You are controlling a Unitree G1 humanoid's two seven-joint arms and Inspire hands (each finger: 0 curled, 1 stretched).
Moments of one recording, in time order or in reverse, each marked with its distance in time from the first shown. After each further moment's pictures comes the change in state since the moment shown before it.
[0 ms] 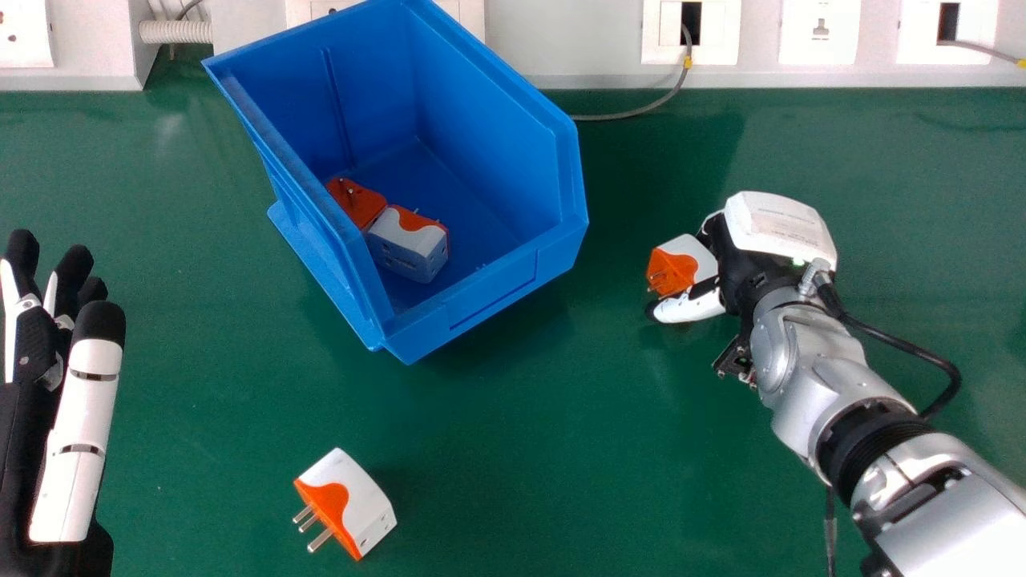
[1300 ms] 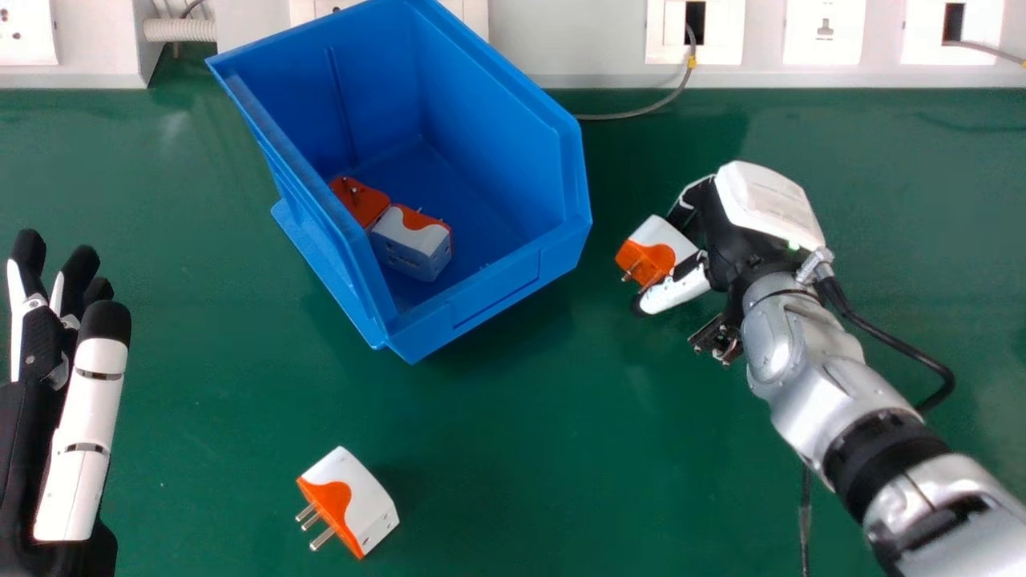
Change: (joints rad) left arm -0.003 -0.006 -0.002 -0.005 0.011 0.005 -0.003; right arm 0.153 -0.058 -0.065 -0.347 0.058 -0.043 -0.007
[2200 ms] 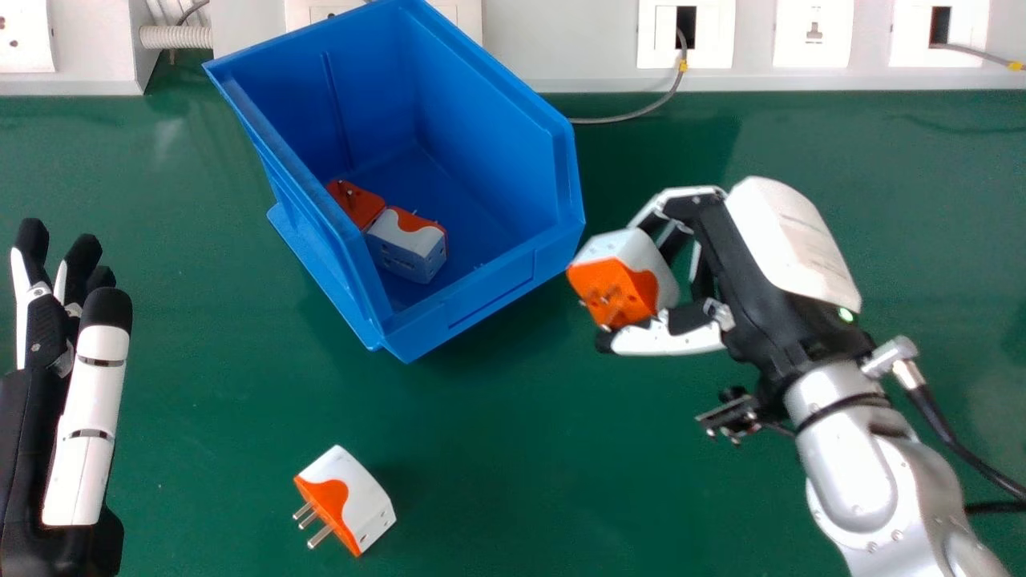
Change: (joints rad) left arm -0.038 -0.006 -0.008 0.021 0.013 0.000 0.013; right arm 0.514 -0.075 -0.081 -1.032 -0.074 0.042 0.197
